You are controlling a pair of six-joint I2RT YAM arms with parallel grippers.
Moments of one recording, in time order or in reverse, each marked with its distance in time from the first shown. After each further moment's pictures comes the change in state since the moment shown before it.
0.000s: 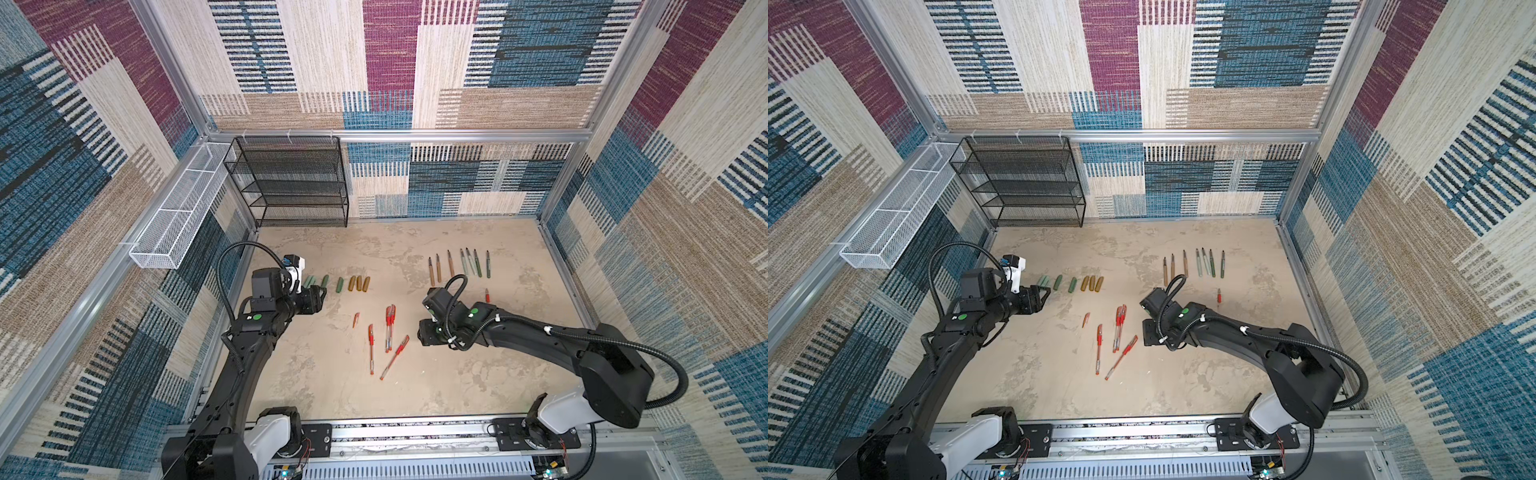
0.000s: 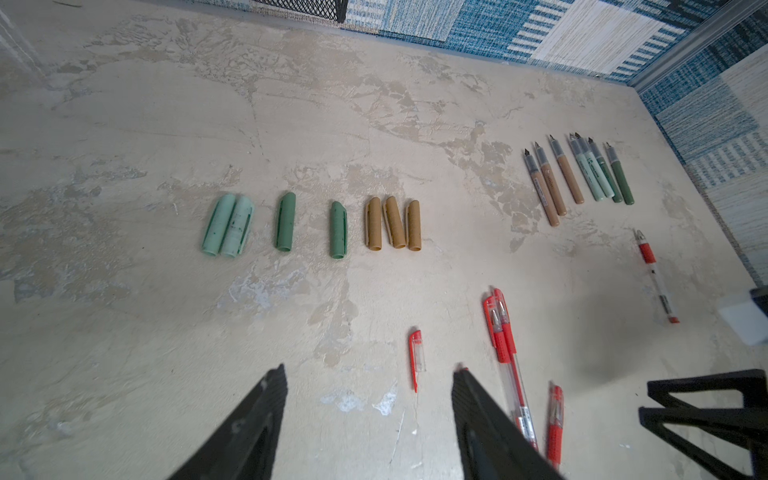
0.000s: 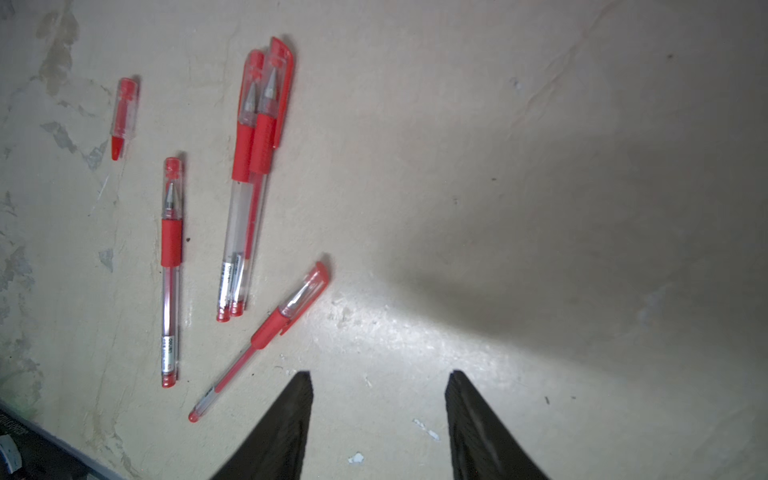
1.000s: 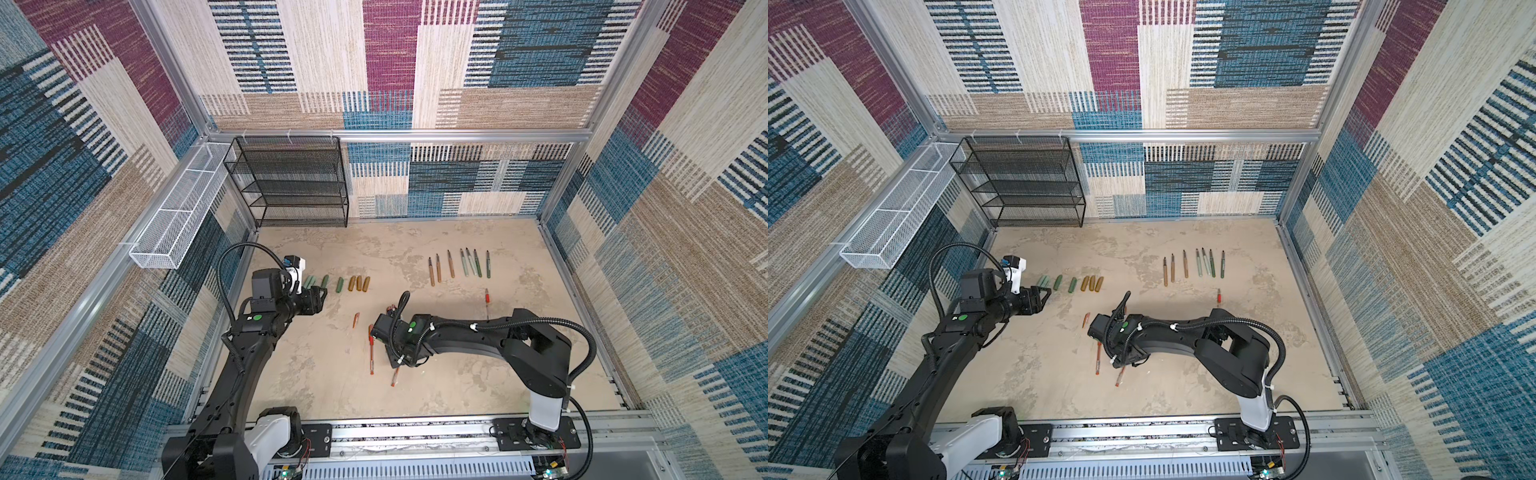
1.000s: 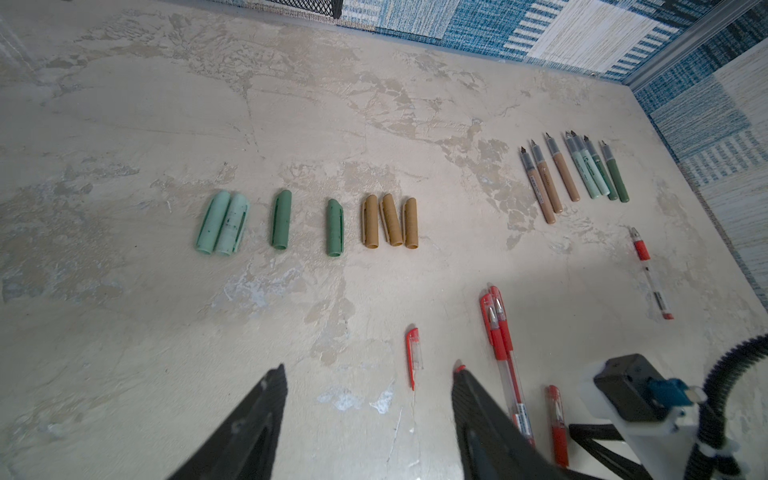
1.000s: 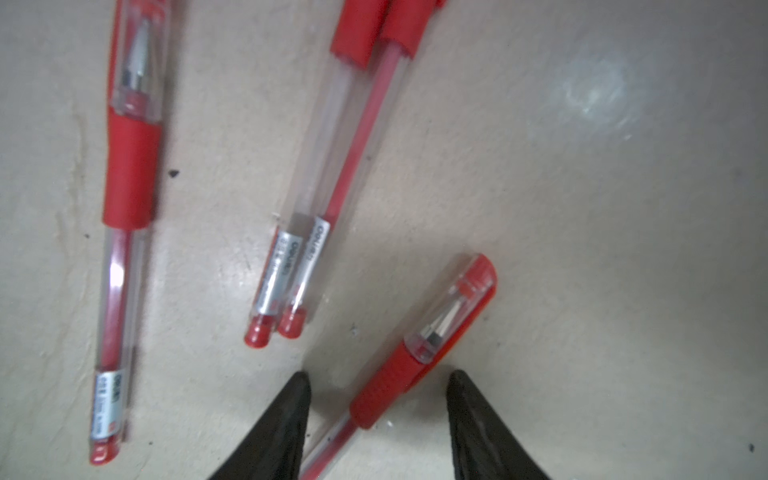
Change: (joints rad) left arm 0.002 0.000 -0.007 0.004 0.012 0.000; right arm 0.246 0.360 0.267 -0.174 0.158 0.059
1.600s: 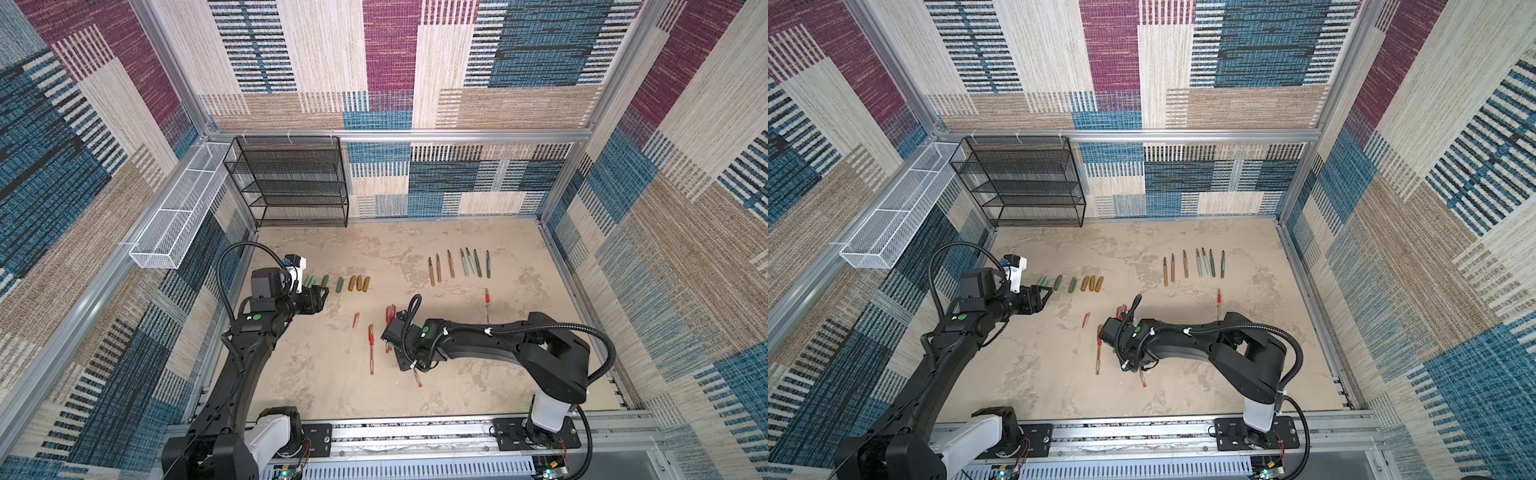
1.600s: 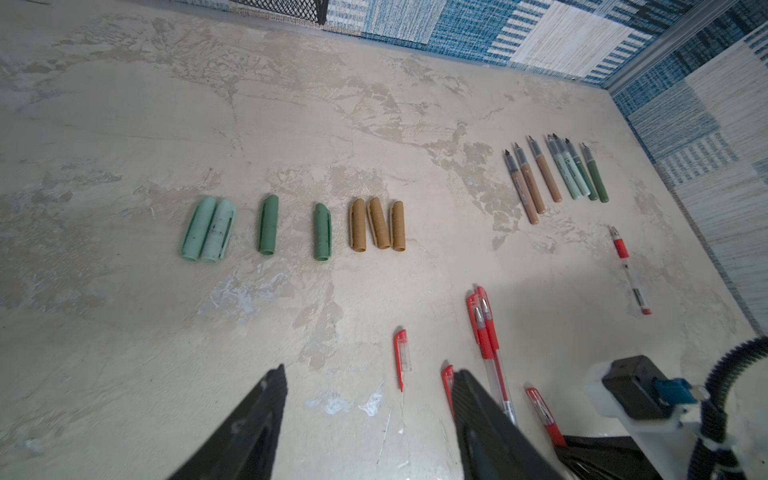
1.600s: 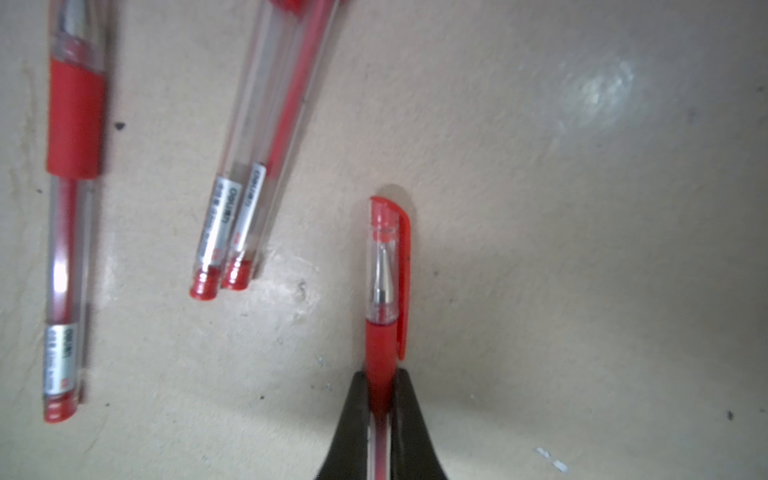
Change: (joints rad) left arm 0.000 0.000 0.005 0.006 0.058 -0.008; right arm -0.018 -0.095 -0.118 0.051 -0.016 0.008
